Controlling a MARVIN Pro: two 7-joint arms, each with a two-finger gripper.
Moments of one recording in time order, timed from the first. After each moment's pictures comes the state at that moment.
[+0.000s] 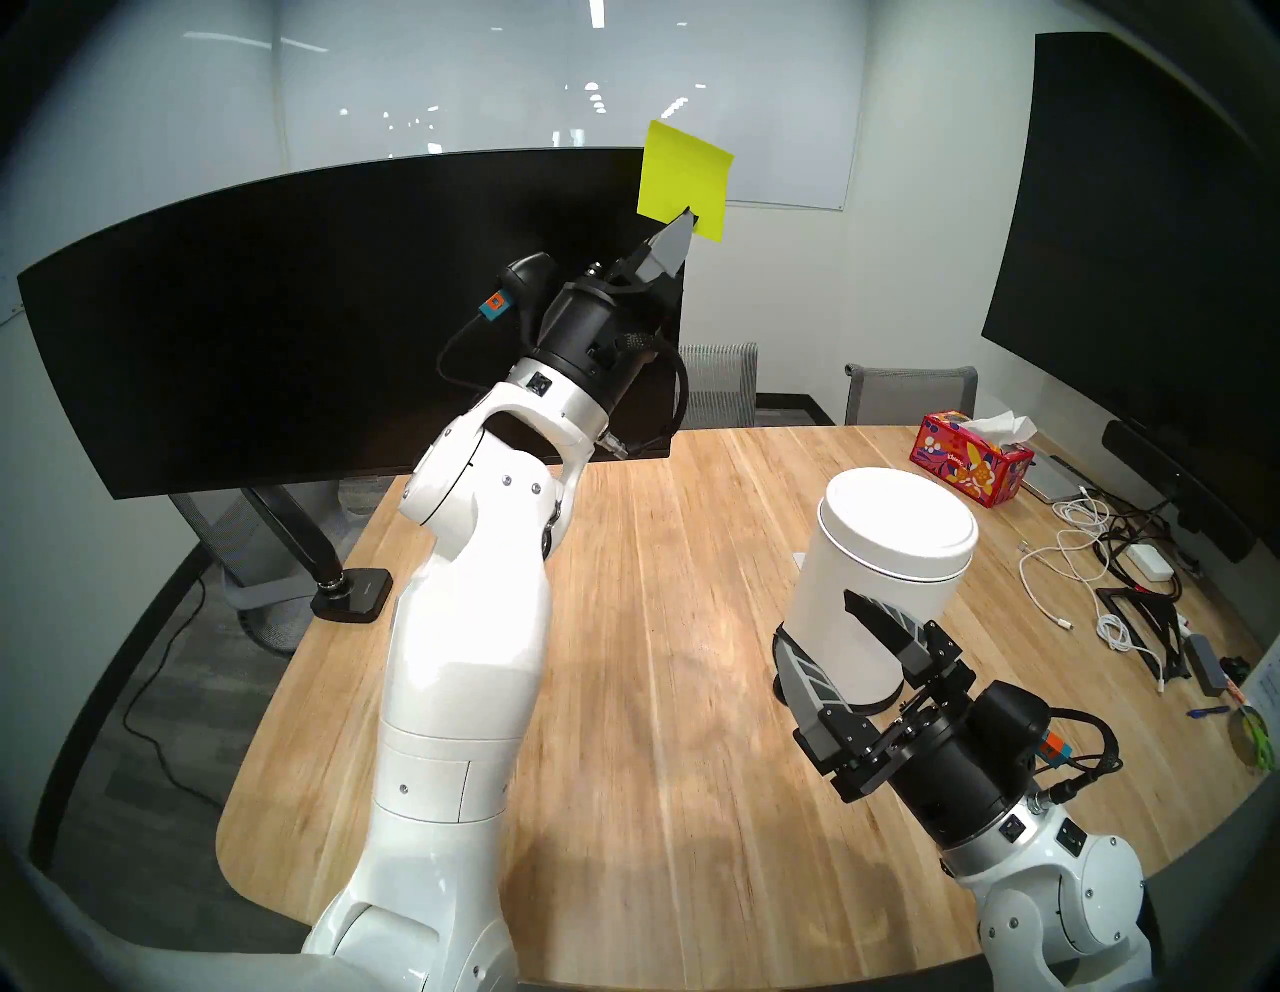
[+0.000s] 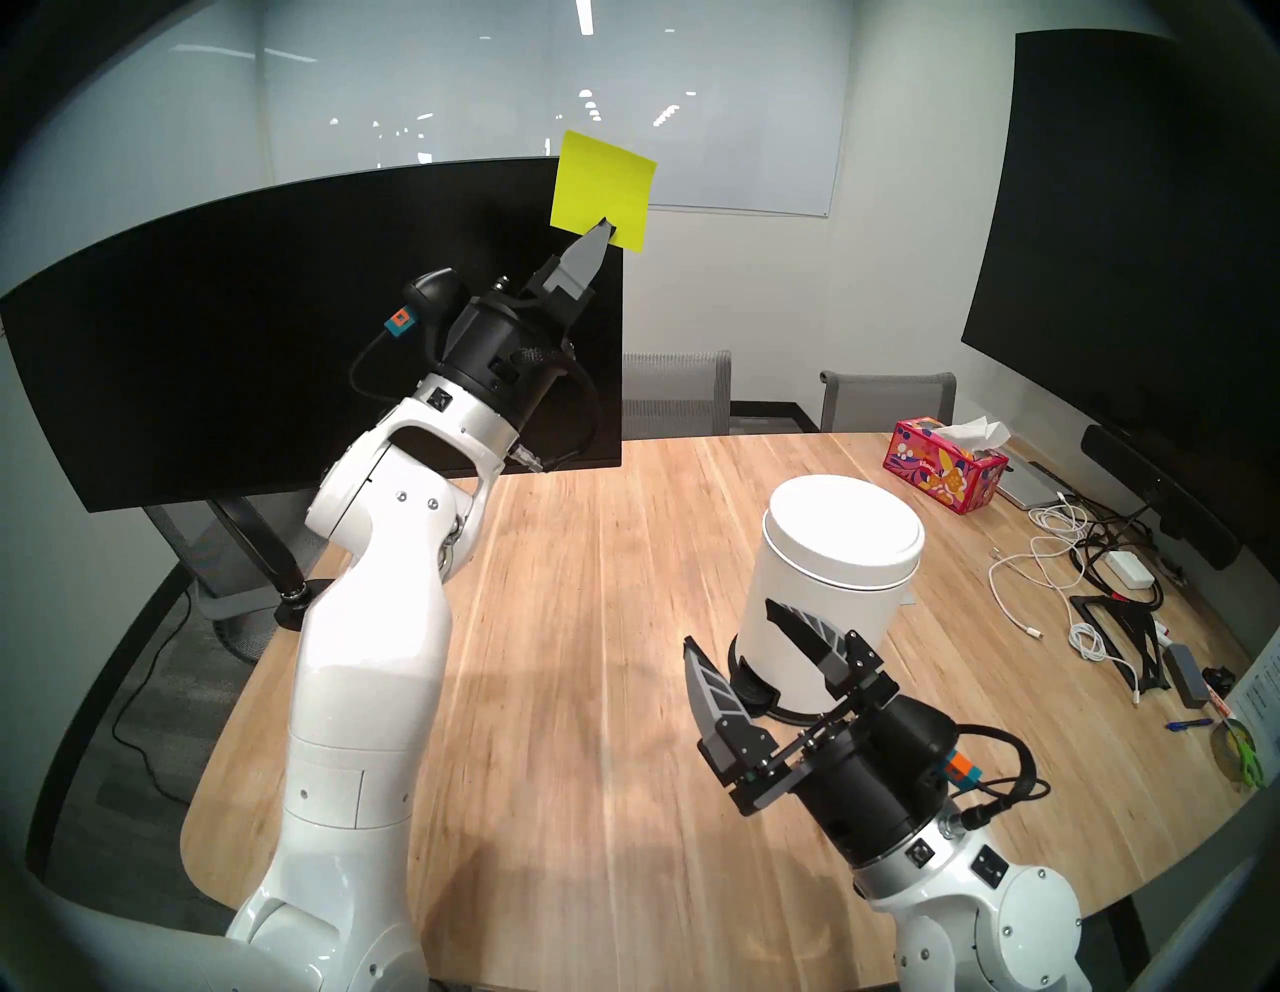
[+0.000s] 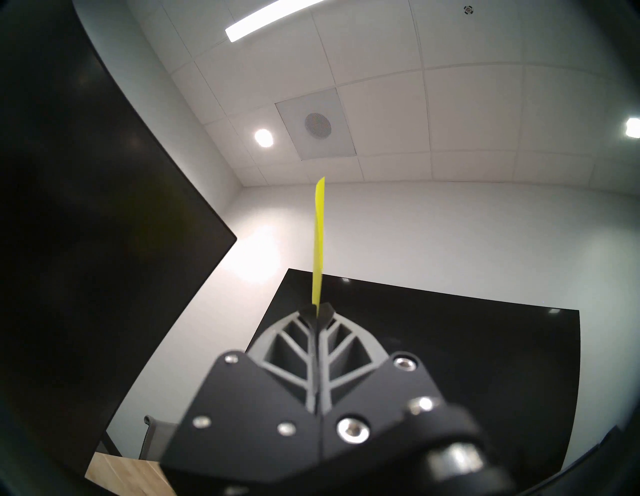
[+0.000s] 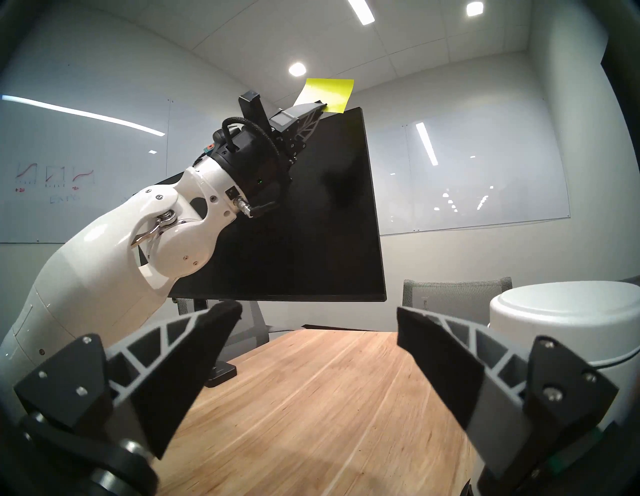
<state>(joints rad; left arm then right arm) 1.30 -1.67 -1.42 -1.98 -0.76 0.32 -0.40 -2.38 -1.43 1.72 -2.41 0.40 -0.16 0.62</state>
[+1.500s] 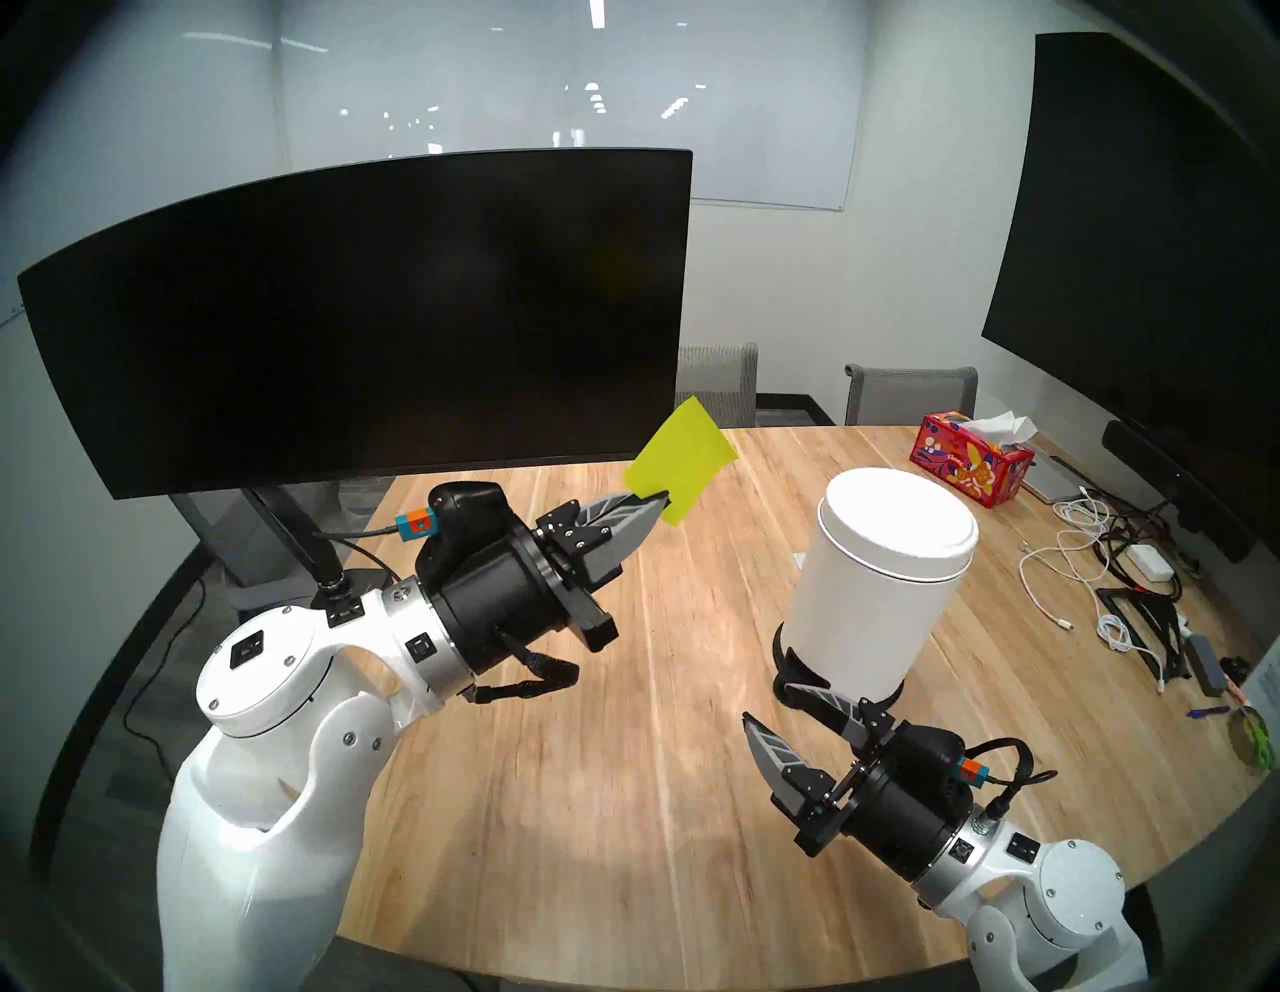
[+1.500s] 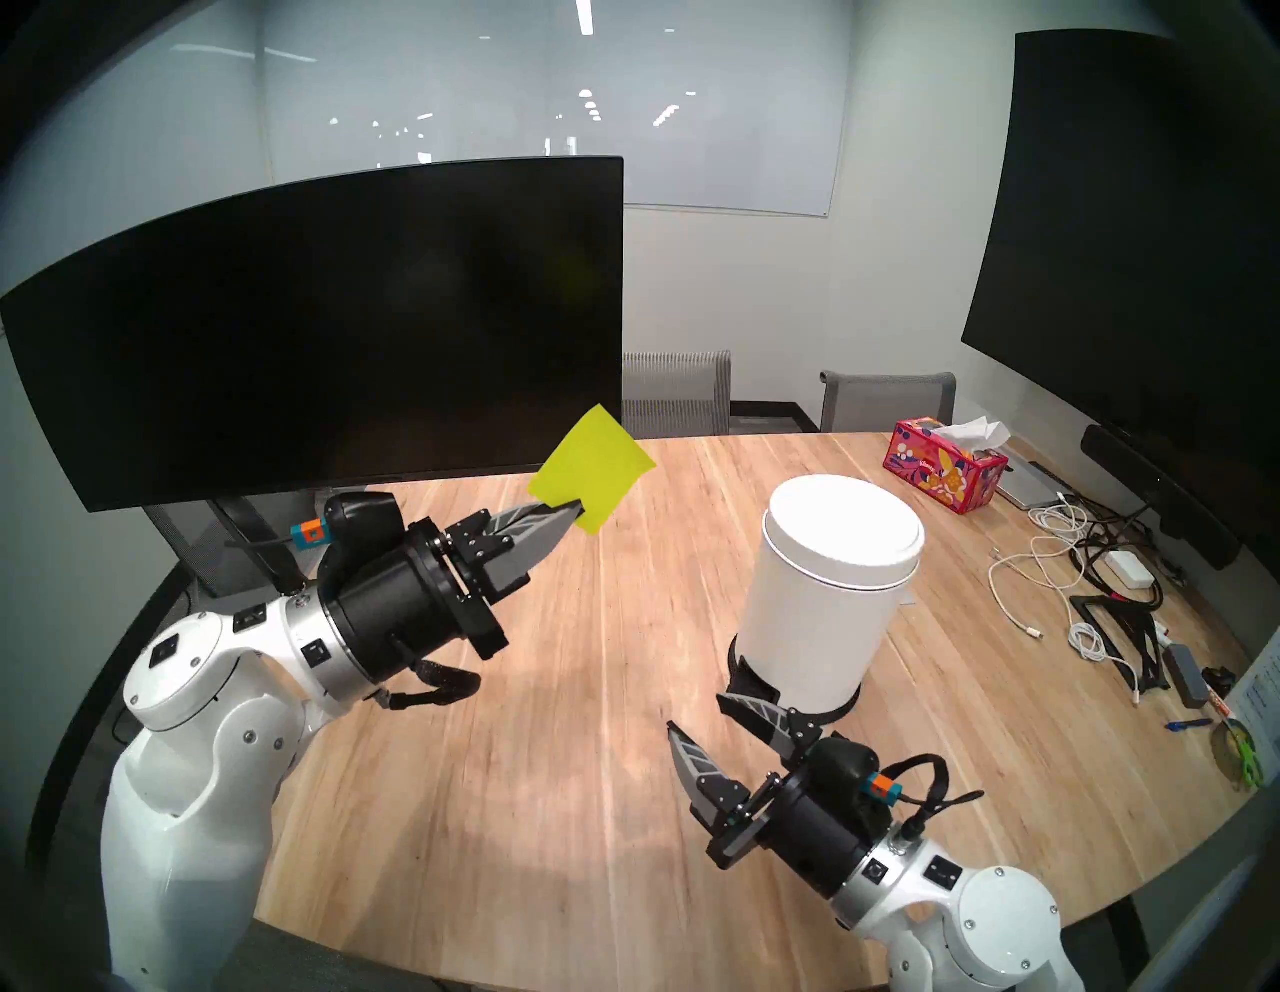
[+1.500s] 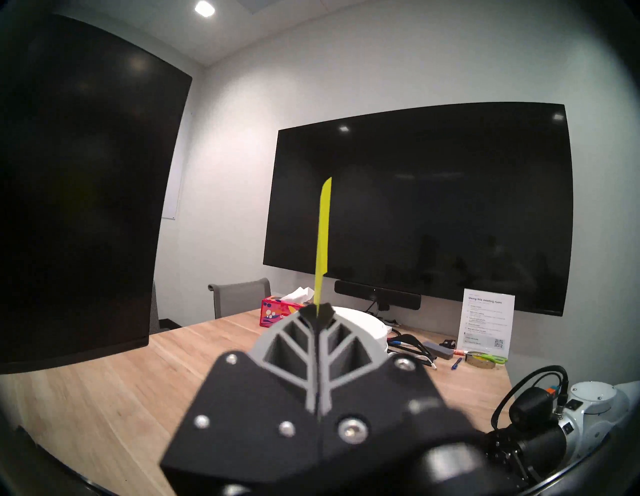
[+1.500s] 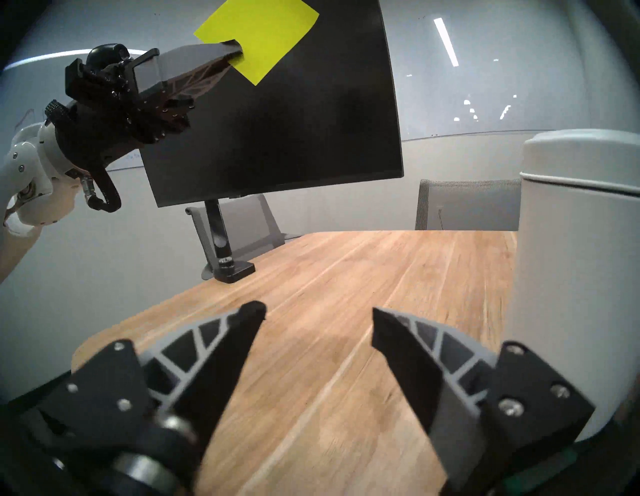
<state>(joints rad) 1.87 -1.23 -1.57 -2.37 -0.55 0.37 -0.59 -2.40 -1.37 1.70 -2.33 0.26 0.07 0.63</state>
